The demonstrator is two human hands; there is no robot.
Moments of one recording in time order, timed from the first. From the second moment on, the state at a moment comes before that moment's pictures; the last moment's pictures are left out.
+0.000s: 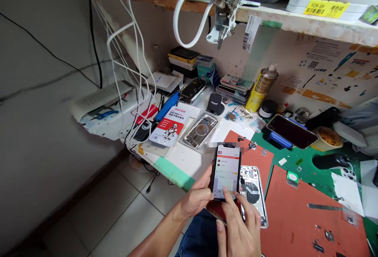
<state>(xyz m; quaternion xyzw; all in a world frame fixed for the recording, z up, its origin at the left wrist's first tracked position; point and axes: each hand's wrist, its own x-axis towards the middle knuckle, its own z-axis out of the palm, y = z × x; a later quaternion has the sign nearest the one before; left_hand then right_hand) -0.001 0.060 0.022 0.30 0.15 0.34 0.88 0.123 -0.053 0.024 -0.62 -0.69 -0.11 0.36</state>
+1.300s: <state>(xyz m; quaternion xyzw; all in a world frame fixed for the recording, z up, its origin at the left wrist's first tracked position) -0.001 0.060 0.021 0.31 0.15 0.33 0.88 0.115 -0.050 0.029 -0.62 -0.66 -0.10 0.41</state>
